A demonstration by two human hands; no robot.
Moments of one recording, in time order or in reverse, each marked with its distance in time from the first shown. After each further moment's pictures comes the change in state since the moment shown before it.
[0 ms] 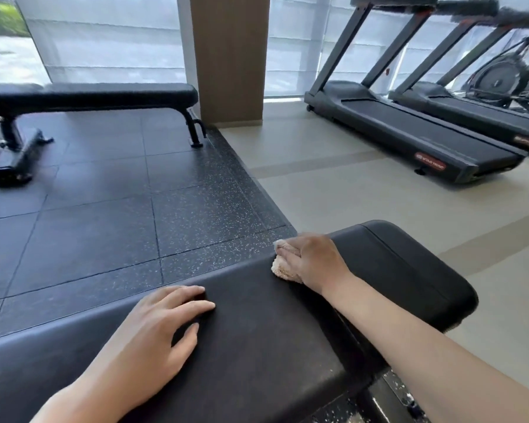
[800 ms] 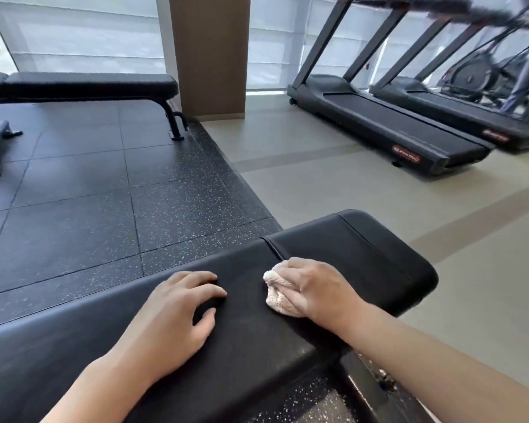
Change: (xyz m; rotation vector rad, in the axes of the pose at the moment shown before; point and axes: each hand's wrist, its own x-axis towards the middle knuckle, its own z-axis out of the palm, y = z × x) left_hand 0.030 0.043 0.022 -0.038 -0.043 0.011; right_hand -0.091 0.012 -0.026 -0.033 -0.050 -0.269
